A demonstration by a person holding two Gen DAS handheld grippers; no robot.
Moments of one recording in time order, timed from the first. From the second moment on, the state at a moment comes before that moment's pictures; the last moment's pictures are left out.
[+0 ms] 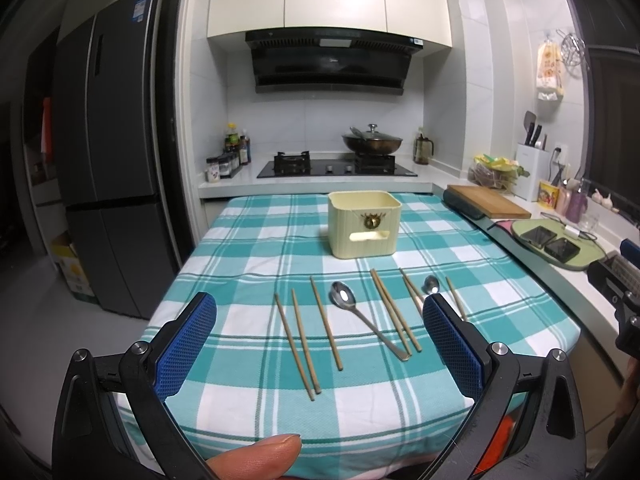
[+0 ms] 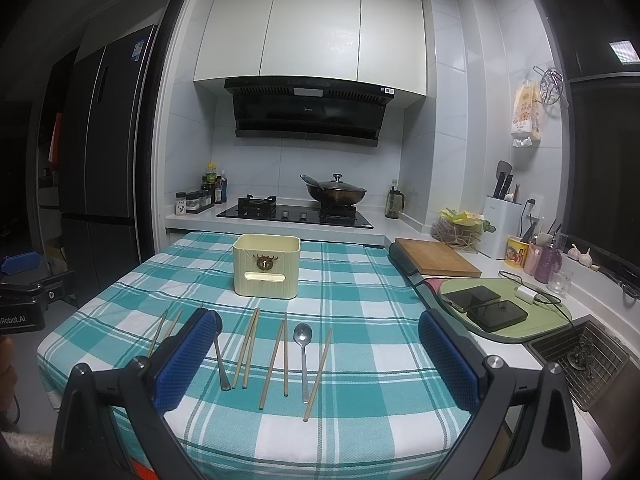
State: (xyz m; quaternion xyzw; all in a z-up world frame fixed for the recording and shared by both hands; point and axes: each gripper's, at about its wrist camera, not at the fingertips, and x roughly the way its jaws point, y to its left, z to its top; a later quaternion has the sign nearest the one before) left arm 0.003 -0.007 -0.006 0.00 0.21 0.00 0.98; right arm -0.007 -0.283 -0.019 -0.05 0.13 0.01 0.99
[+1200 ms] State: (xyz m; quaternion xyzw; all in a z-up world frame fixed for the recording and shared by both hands) left arm 0.003 -0.007 -0.006 0.00 0.21 0.00 0.98; right arm -0.008 -0.283 -0.020 -0.05 0.13 0.01 0.99
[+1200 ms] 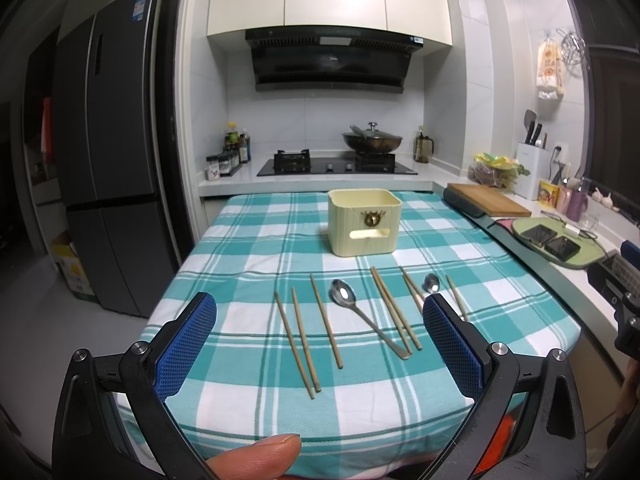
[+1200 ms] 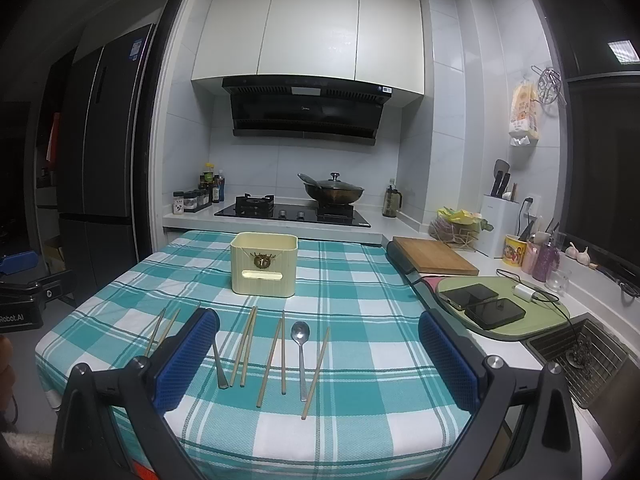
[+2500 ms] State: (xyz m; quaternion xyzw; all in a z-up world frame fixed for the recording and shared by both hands) left arm 0.262 0.085 -0.176 -0.05 0.46 0.09 0.88; right arm 0.067 -0.316 -0.077 -0.04 0.28 0.01 0.96
